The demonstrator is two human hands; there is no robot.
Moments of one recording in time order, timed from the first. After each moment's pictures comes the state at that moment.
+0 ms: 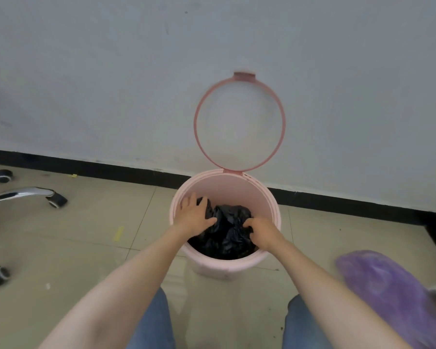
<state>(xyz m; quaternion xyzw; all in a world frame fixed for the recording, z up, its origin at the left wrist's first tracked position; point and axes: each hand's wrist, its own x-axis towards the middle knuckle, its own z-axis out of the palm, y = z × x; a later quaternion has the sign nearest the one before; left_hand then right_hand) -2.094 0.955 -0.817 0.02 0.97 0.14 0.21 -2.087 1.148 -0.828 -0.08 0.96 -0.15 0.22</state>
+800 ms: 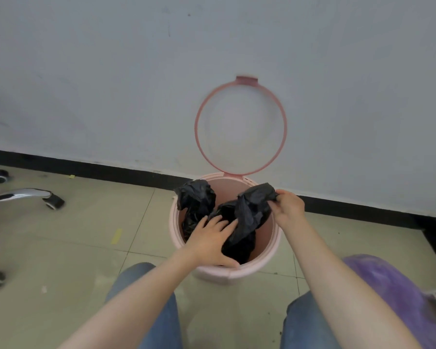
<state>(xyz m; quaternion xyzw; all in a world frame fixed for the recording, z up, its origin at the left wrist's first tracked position) -2.060 0.980 -0.813 0.21 0.95 0.09 0.19 -2.127 1.153 -0.769 0.35 0.51 -0.78 -0.04</state>
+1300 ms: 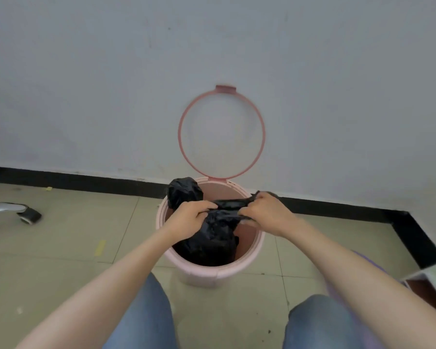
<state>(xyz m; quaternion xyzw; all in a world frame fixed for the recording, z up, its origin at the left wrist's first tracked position) -2.082 0.962 -0.776 0.17 0.90 0.39 0.05 -2.088 1.166 -0.731 -0.31 0.94 0.11 0.08</state>
